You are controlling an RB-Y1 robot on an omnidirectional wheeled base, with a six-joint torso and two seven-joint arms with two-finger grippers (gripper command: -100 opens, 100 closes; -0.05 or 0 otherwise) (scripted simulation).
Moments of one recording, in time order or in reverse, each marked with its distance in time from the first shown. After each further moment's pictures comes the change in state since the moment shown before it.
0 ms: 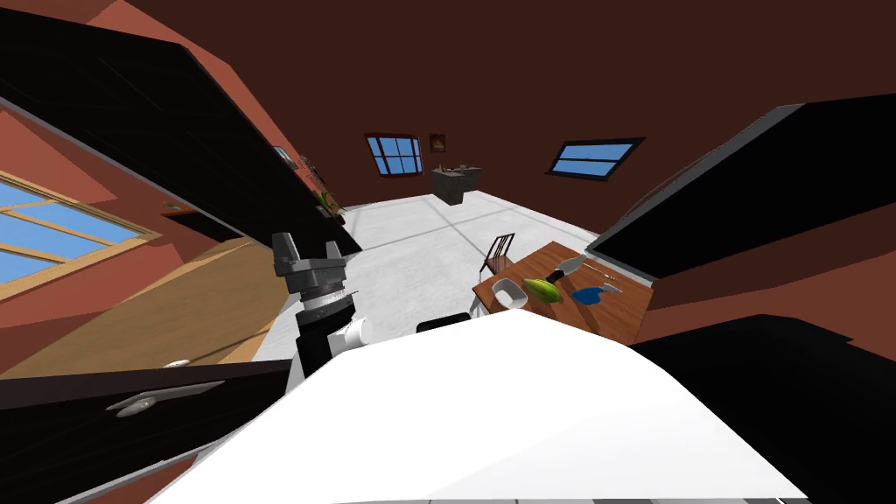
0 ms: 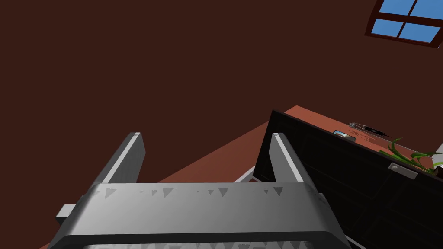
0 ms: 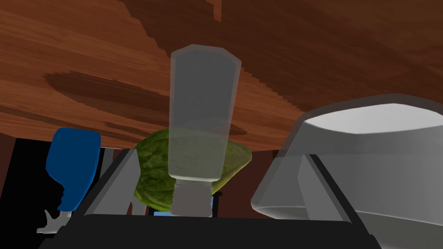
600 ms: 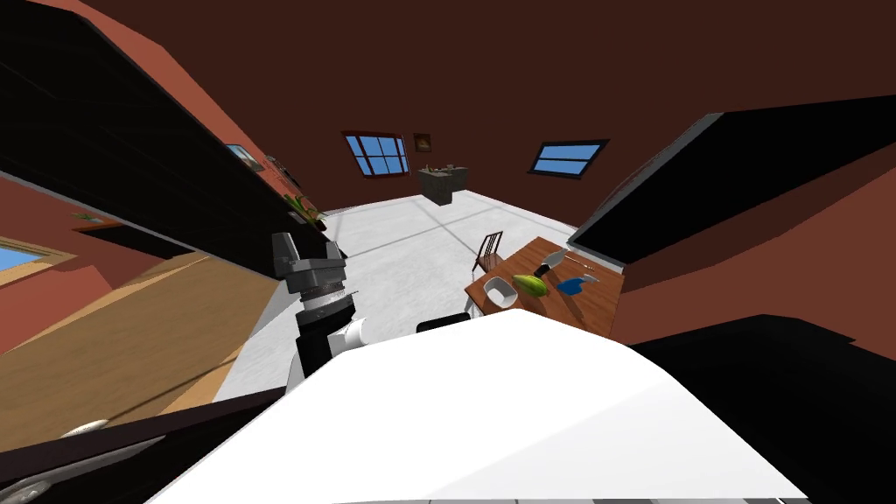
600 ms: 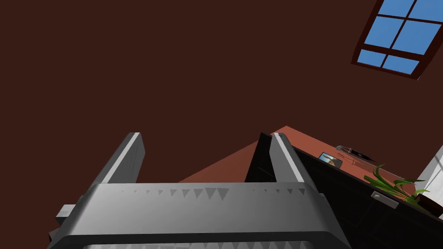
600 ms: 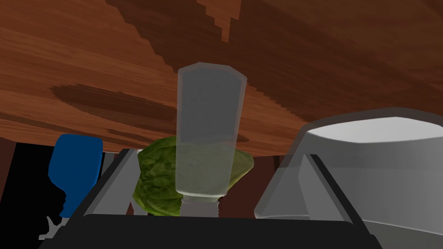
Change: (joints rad) left arm 0.000 0.000 0.000 0.000 0.000 0.000 0.000; right arm -0.006 0.063 0.013 -0.043 0.059 -0.002 0.038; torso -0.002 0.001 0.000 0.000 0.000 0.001
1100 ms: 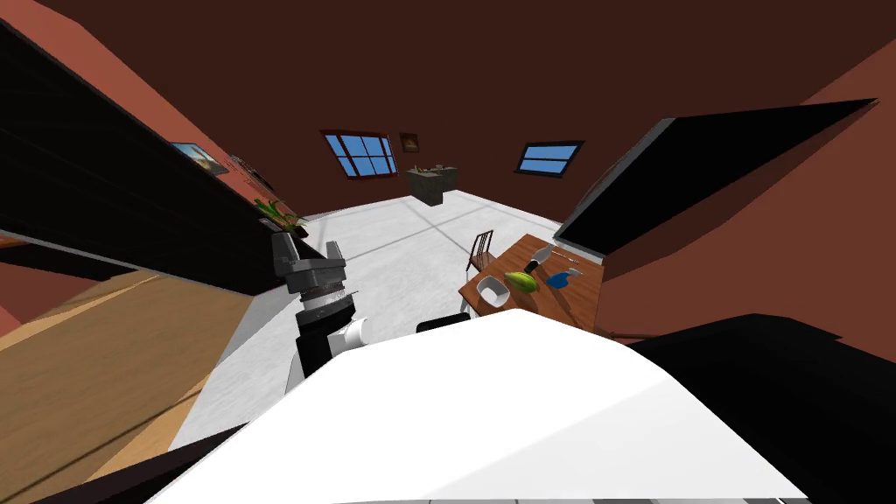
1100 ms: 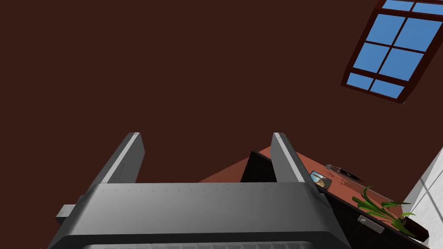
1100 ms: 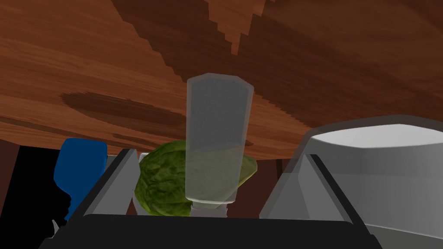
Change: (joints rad) left arm 0.000 0.000 0.000 0.000 0.000 0.000 0.000; right arm 0.035 0.070 0.035 -0.107 0.054 0.033 0.004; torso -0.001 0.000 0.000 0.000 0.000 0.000
